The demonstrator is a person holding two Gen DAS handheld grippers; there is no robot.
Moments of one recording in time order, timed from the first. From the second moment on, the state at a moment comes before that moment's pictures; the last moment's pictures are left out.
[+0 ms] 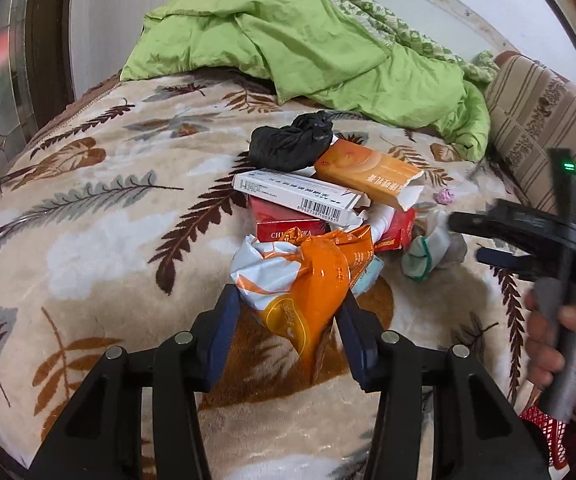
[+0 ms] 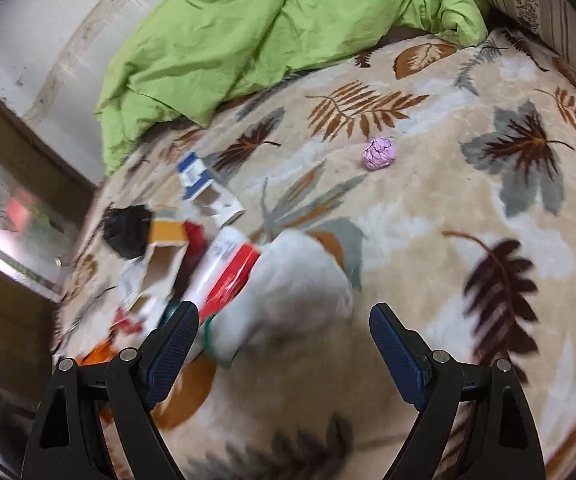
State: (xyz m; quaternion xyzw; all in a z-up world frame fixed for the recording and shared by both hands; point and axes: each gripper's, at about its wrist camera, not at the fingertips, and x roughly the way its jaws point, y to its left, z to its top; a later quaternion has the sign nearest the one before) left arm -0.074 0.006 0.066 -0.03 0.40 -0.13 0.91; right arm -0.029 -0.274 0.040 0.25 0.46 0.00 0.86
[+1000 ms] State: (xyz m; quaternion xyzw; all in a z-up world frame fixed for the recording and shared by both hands) left arm -0.135 -0.060 0.096 0.04 0.37 -0.21 0.90; right arm -0.189 -0.282 0.094 0.20 0.39 0.00 0.90
